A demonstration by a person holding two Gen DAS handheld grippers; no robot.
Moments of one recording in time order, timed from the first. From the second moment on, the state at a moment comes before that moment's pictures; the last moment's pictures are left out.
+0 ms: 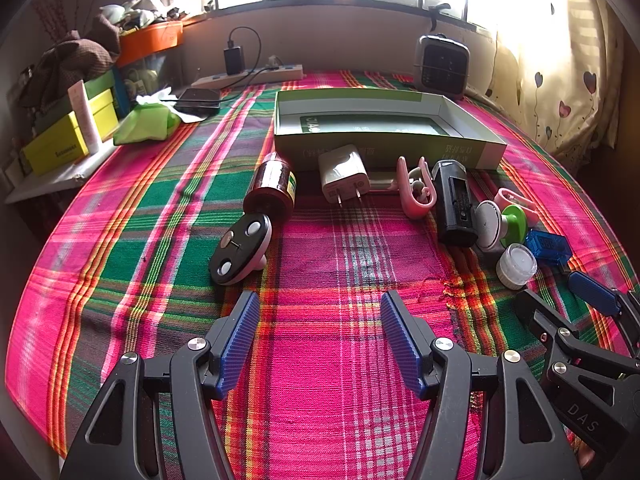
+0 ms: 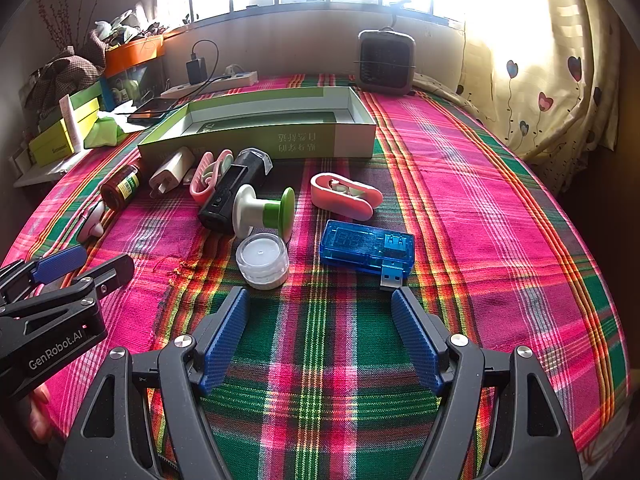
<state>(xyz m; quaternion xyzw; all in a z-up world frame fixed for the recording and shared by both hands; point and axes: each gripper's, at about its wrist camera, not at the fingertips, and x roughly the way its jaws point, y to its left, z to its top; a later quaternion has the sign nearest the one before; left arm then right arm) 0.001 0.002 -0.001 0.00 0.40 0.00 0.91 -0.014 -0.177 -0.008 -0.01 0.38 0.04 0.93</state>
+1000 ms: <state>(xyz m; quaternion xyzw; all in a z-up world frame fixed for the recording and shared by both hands) 0.001 0.003 0.002 0.01 0.41 -0.01 0.91 -0.012 -0.179 -0.007 -0.02 0.38 0.05 0.92</state>
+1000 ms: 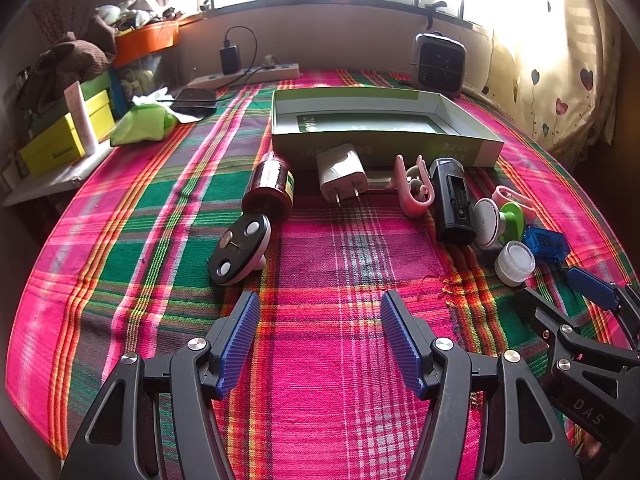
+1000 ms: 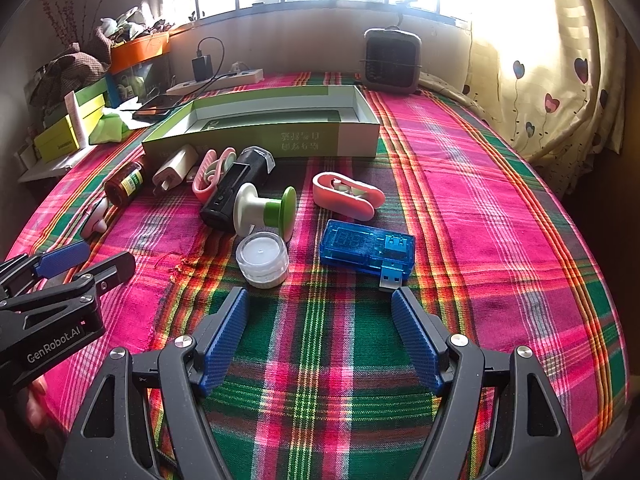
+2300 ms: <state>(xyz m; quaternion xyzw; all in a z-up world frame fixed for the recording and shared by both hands) 0.031 0.063 0.008 -0.03 0.43 -0.03 0.90 0.040 -0.204 -0.002 -0.09 0.41 0.14 0.90</state>
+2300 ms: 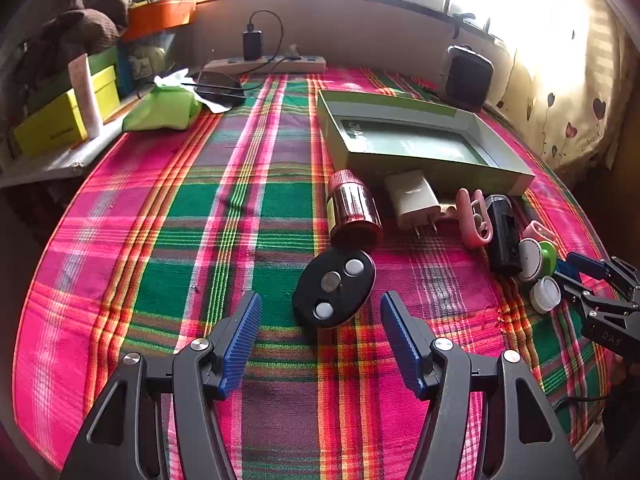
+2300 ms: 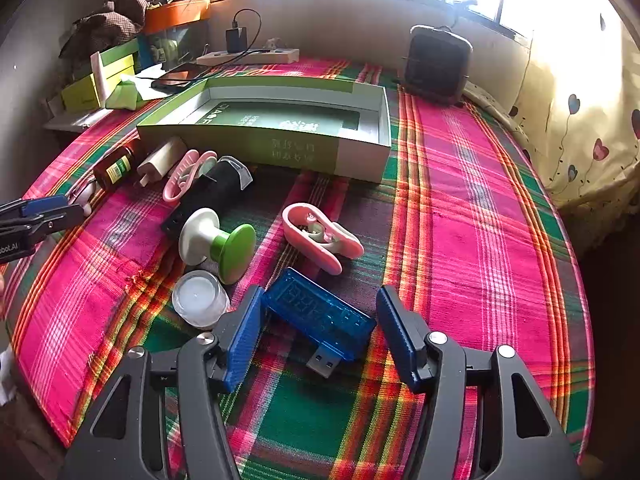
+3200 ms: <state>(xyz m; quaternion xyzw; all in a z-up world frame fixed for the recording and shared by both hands) 0.048 0.070 0.006 -0.05 0.42 -0.03 0.90 0.036 -0.210 -0.001 -0.04 0.40 0.13 0.90</state>
